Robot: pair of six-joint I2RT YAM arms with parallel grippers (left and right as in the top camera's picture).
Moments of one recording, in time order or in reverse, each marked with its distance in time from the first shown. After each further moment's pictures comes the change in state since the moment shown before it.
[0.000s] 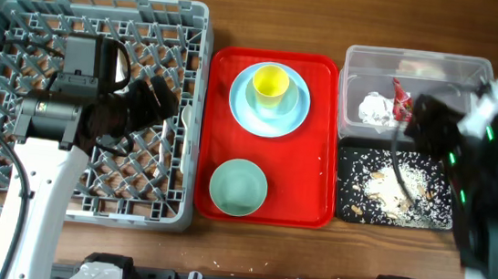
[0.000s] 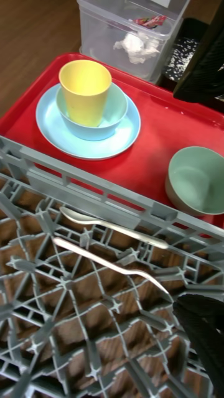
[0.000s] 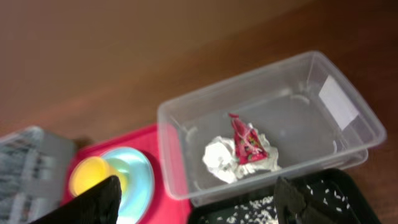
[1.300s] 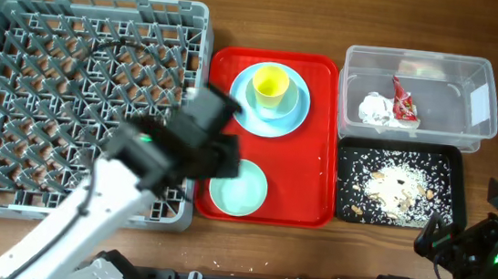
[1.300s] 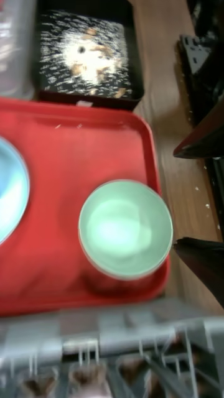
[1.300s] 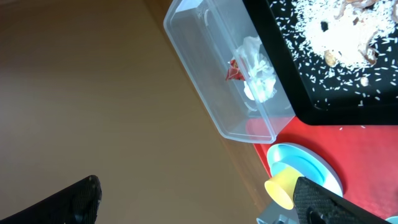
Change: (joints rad) left arm -0.631 0.039 0.000 -0.016 -0.120 -0.140; right arm 0.000 -0.356 0.011 -0.429 0.185 1.709
